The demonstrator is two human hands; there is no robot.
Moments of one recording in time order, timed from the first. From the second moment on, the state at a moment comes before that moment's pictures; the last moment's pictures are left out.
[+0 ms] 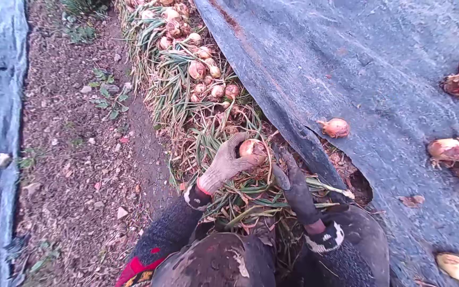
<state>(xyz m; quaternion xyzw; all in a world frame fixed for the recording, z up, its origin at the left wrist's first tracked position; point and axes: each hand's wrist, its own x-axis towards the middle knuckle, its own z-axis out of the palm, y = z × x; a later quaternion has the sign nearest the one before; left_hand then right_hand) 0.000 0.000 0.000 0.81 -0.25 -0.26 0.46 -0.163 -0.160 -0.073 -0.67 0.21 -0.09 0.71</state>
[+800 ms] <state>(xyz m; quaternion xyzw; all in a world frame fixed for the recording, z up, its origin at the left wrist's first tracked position) 0.014 0.041 -0.011 0.81 -0.04 -0.28 0.51 -0.184 -0.146 -0.081 -0.75 0.11 0.05 0.65</state>
